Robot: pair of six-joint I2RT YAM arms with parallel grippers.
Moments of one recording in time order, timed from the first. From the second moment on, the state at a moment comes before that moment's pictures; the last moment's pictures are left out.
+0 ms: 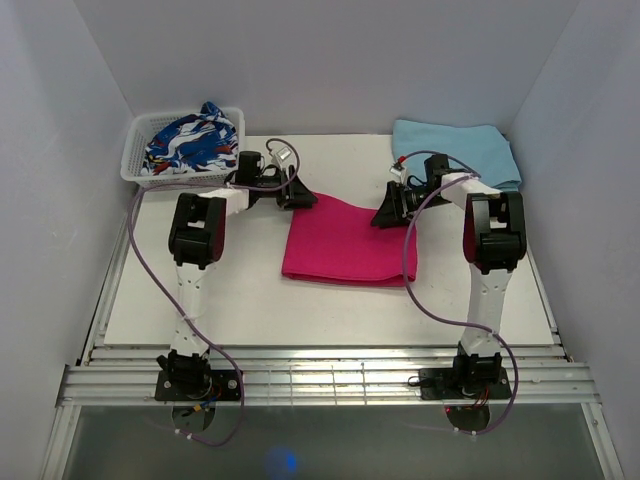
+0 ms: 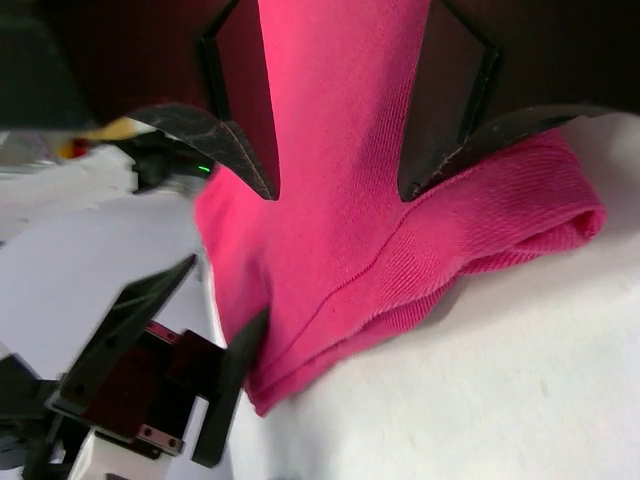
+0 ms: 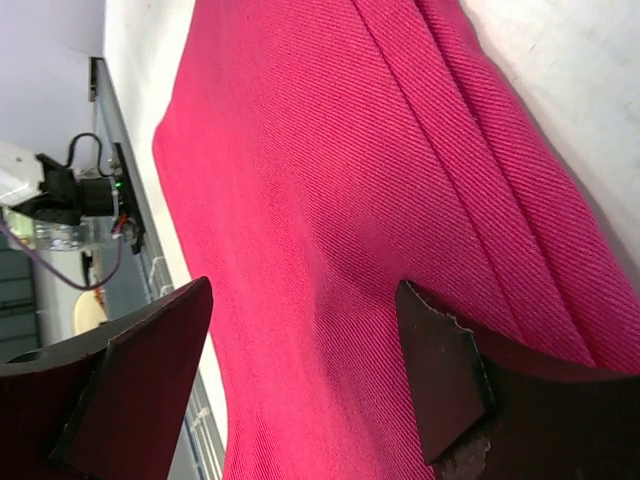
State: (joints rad) left arm -0.20 2.41 1.62 0.22 1.13 -0.65; right arm 0.09 2.20 1.56 -0.66 -1.10 -0.19
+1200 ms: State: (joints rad) left arm -0.91 1.90 1.12 0.01 0.33 0.80; right arm -0.34 1.35 0.93 -0.54 -0.68 0.06
